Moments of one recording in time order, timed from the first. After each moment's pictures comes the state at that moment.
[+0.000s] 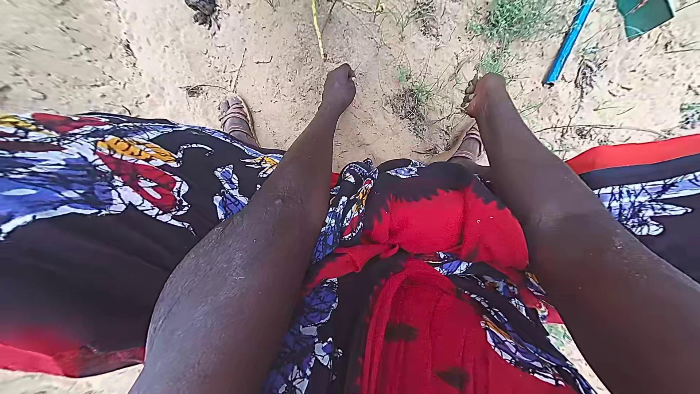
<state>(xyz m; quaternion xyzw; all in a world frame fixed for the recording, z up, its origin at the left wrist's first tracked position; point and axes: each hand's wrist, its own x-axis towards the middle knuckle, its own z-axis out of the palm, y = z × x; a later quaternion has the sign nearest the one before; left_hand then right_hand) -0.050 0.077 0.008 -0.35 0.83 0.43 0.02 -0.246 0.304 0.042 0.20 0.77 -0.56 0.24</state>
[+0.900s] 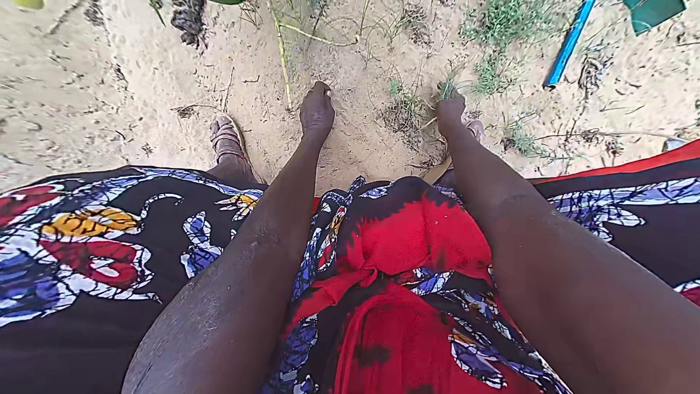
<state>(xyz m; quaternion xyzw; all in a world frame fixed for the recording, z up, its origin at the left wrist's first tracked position) -0.039 0.075 -0.006 -0.42 0.85 0.31 -0.03 -0.273 0.292 -0.064 -0.03 0.91 -0.37 0.18</state>
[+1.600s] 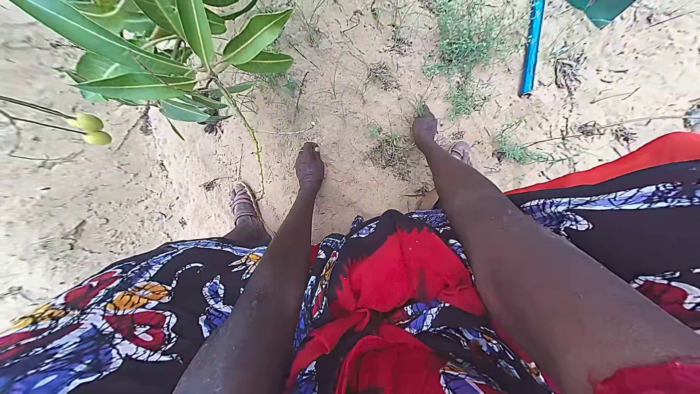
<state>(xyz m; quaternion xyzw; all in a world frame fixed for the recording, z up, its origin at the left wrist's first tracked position) -0.046 0.073 -0.016 -0.44 0.85 0.29 -0.03 -0.298 0.264 -0.066 -0.04 0.91 -0.38 0.17</state>
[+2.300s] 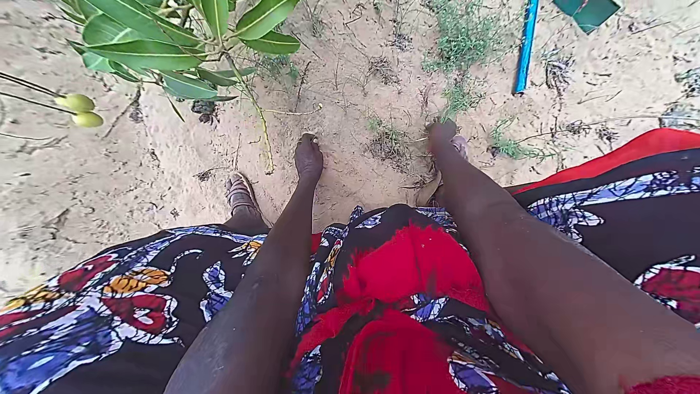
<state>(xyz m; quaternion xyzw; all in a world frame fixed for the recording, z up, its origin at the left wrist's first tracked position) -0.040 0.074 -0.013 -0.44 0.84 0.31 -0.05 -0.284 0.311 -0.066 0.14 0.86 -0.46 0.15</state>
